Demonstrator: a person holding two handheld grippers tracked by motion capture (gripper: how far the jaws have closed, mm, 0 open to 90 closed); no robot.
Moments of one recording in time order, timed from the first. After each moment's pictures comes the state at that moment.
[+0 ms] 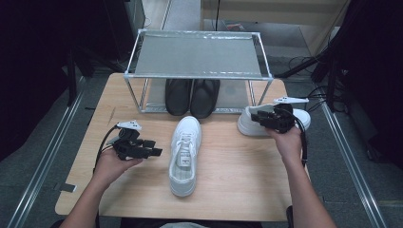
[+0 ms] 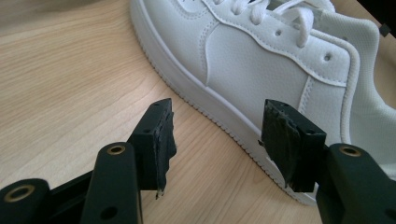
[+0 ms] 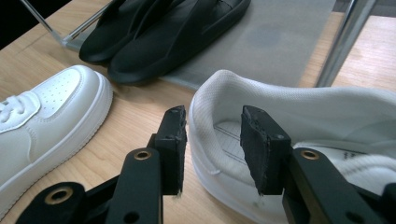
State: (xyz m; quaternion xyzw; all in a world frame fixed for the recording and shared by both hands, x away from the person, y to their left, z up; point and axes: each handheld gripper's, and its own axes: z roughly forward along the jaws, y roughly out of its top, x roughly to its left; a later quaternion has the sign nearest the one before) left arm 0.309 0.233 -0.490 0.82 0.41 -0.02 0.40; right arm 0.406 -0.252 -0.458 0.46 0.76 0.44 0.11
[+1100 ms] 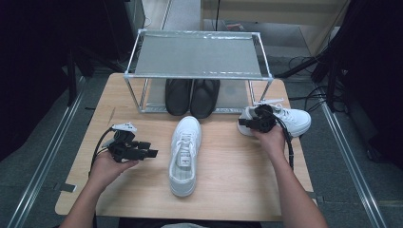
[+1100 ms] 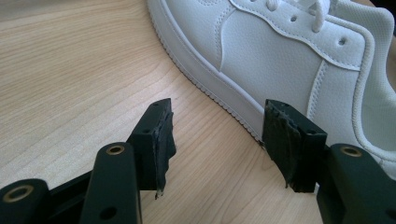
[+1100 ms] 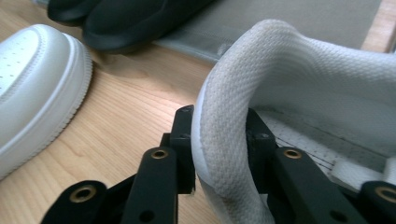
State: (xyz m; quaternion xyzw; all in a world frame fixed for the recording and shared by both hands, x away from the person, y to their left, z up) left arm 0.304 0.242 -0.492 0.81 0.43 -0.01 0.40; right arm 0.432 -0.218 -0.500 0.46 0.79 0.39 0.07
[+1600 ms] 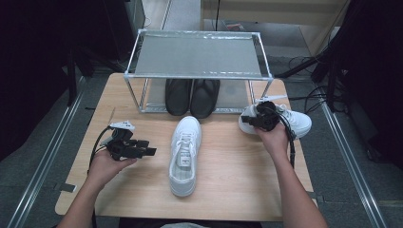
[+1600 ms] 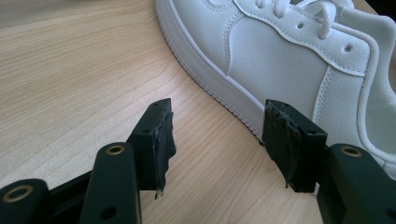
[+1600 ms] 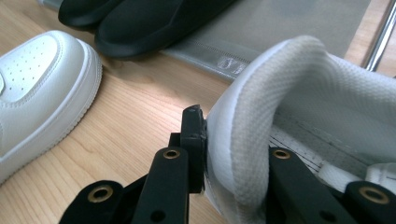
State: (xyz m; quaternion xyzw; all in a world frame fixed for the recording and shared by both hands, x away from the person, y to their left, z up) left arm 0.309 0.248 -0.491 0.81 0.43 -0.01 0.40; right arm 0.423 -0.217 -0.472 0.45 0.81 0.38 0.10
